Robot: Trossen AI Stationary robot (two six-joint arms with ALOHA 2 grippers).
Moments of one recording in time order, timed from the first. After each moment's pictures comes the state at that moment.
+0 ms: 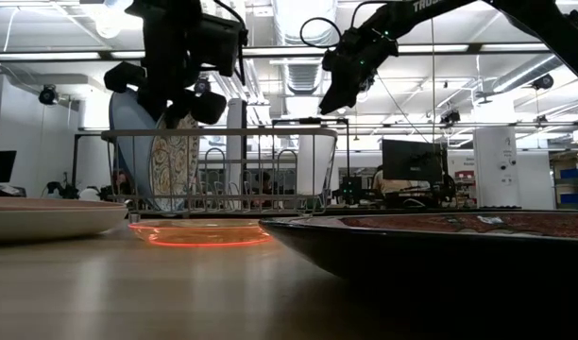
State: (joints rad) left arm 0.16 1.63 1.23 -1.33 -0.93 -1.40; right arm -0.83 2.03 2.13 -1.02 -0.50 -0.55
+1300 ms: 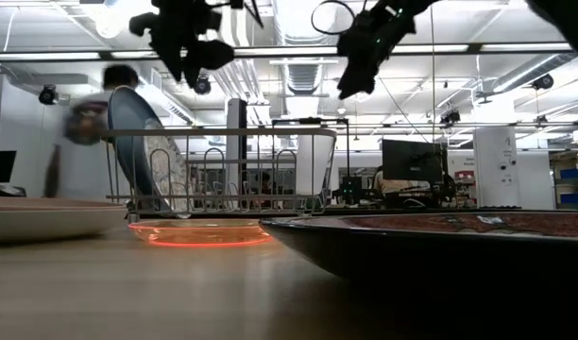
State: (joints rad) left arm 0.15 1.63 1.60 -1.56 -0.95 -0.98; right arm -0.82 1.91 2.10 -1.21 -0.50 -0.47
